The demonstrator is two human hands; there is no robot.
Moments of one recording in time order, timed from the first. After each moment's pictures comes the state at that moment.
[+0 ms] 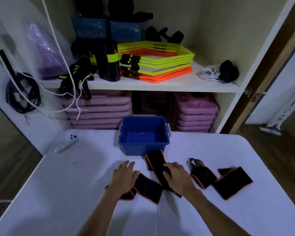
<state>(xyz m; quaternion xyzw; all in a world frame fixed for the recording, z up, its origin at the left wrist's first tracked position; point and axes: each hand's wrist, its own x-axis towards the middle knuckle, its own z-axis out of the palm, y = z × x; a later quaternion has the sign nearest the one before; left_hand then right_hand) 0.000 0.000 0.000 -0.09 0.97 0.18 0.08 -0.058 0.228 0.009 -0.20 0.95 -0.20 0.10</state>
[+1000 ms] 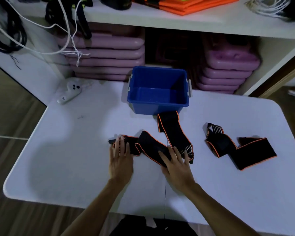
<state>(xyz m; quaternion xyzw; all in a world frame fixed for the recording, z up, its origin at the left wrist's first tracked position) 0.067 -0.009 -0.101 -0.16 0.99 0.05 0.04 -0.001 0.215 -0.092 -0.31 0.94 -0.01 0.13</state>
